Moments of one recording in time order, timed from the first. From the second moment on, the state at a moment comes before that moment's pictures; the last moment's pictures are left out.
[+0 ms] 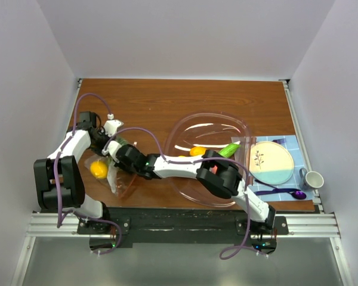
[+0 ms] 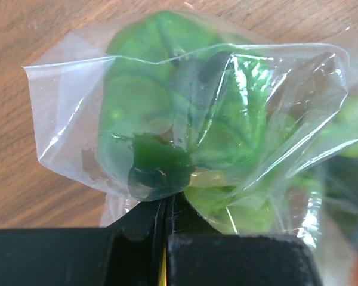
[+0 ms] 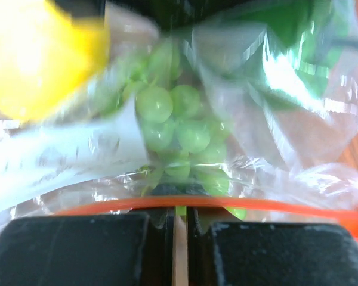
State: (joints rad) left arm 0.14 1.51 0.93 -0.64 0.24 0.65; right arm 1.20 2.31 1.75 -0.07 0.23 -0.04
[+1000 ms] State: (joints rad) left arm 0.14 1.53 0.94 -0.62 0.24 0.62; right arm 1.18 1.40 1.14 -0.17 0.61 0.09
